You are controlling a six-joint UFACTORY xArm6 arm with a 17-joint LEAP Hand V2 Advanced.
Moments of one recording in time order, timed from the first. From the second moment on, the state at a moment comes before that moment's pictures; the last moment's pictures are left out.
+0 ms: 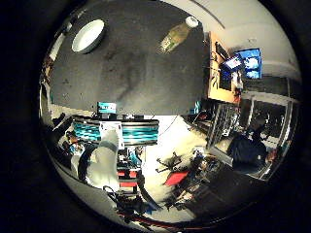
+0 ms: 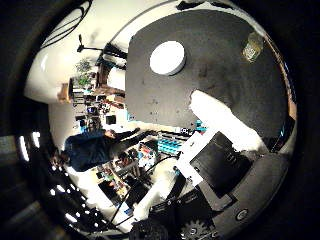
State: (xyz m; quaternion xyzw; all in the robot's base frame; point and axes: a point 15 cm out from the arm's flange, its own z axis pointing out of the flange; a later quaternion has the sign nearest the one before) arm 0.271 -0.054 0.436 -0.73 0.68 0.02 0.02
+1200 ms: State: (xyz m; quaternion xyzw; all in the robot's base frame) arm 0.350 -0.277 0.458 -0.53 0.76 -0.03 0.38
